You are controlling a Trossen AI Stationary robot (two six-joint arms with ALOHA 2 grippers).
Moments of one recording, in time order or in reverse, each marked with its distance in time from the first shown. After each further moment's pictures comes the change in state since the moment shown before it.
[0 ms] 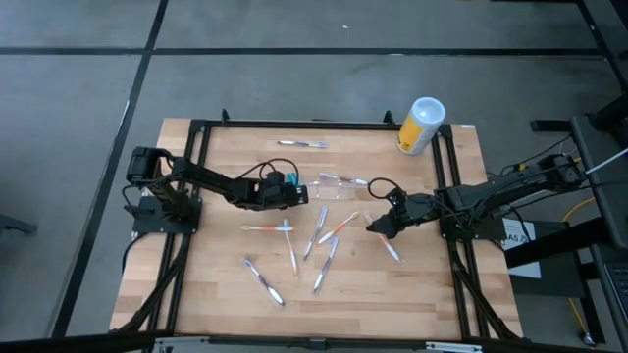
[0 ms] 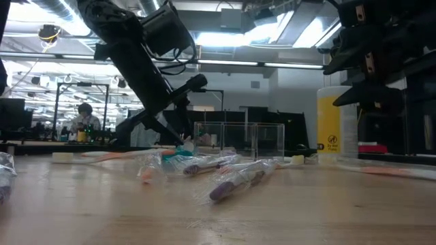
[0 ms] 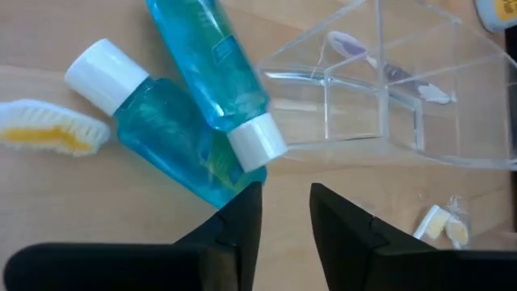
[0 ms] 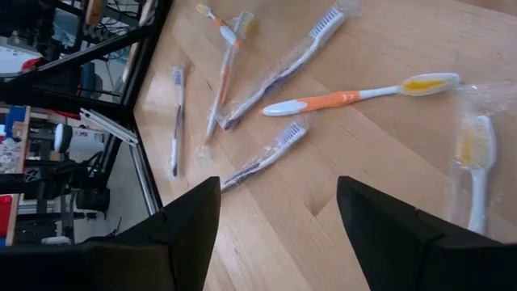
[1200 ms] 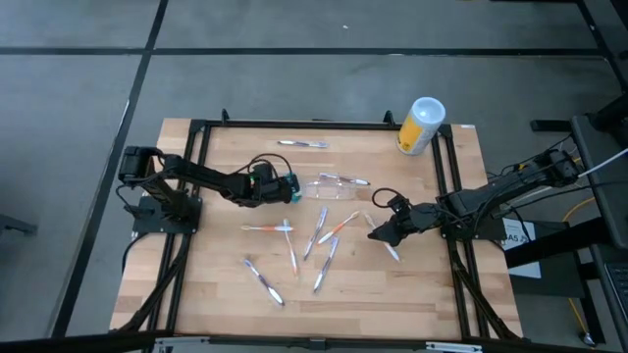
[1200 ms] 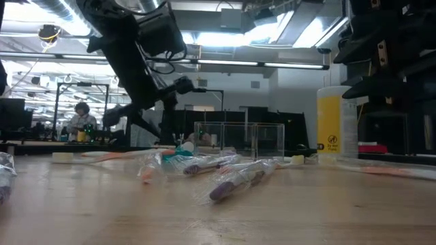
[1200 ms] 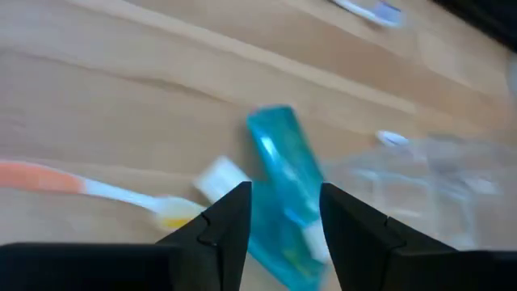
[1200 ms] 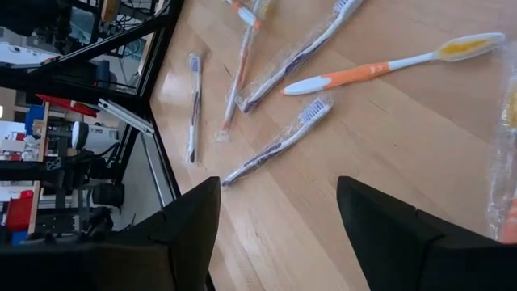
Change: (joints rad) left arm 0.035 -0.075 0.000 -0.256 -0.194 -0.065; right arm 0.121 0.000 0.000 0.021 0.079 0.087
